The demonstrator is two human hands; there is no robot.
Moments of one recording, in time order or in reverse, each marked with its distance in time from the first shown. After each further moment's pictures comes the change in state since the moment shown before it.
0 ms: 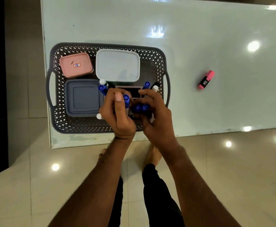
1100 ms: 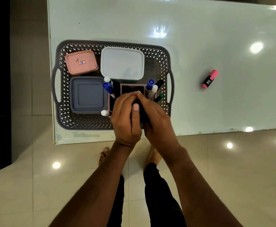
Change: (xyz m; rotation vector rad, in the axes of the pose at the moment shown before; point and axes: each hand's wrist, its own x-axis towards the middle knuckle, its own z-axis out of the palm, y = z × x) left_hand -0.026 -0.023 -0.026 0.342 -0.235 0.211; right_hand -0.016 0.004 0.008 -0.306 -0.128 -0.188
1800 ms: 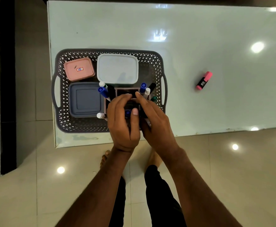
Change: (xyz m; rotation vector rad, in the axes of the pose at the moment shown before) left_hand 0.002 0.025 -0.002 0.083 0.019 -0.005; right_hand -0.003 0.005 -0.012 -0.029 0.074 -0.054
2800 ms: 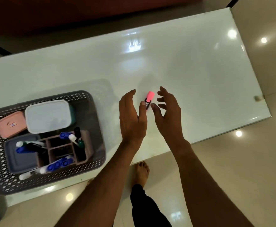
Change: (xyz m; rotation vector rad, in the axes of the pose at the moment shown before) left_hand 0.025 0.092 0.231 0.065 -0.380 -0.279; right_hand 0.017 0.176 -0.168 0.054 0.415 0.489
